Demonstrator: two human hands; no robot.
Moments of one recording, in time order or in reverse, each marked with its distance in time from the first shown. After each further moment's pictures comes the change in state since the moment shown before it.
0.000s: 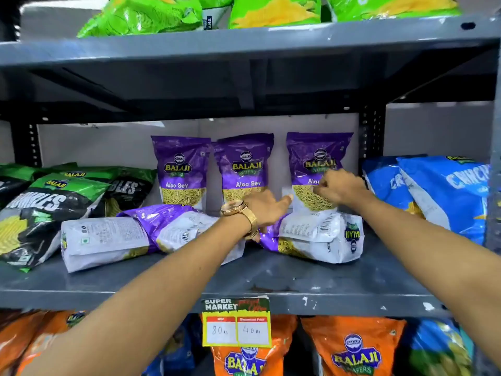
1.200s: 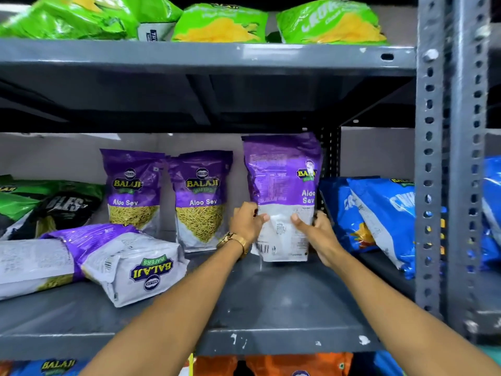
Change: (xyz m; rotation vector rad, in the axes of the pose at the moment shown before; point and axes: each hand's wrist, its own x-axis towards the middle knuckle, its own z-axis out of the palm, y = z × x) left_hand 0.086 0.054 0.080 -0.493 0.355 0.047; right_hand -0.026 0.073 0.058 1.391 0.104 0.132
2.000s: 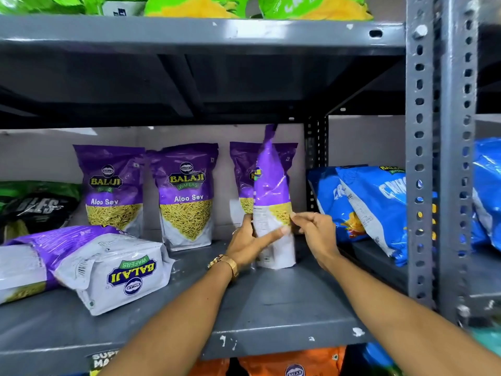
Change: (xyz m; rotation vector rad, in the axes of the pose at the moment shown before) left_hand -0.032 -0.024 0.031 -0.356 -0.281 -0.044; right_hand -0.001 0.025 -0.014 -0.236 0.195 -0.124
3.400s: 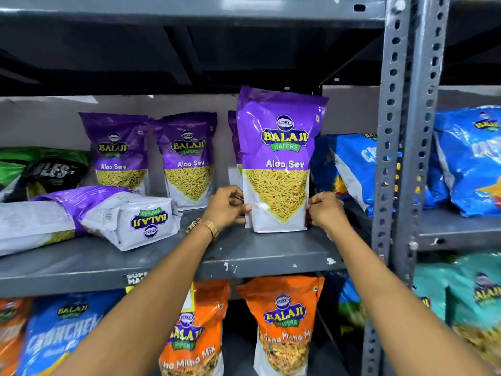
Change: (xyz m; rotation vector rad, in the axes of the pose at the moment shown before) left_hand -0.051 0.012 -0.032 -0.087 0.043 -0.040; right_hand -0.054 -0.024 -0.037 -0.353 0.047 0.290
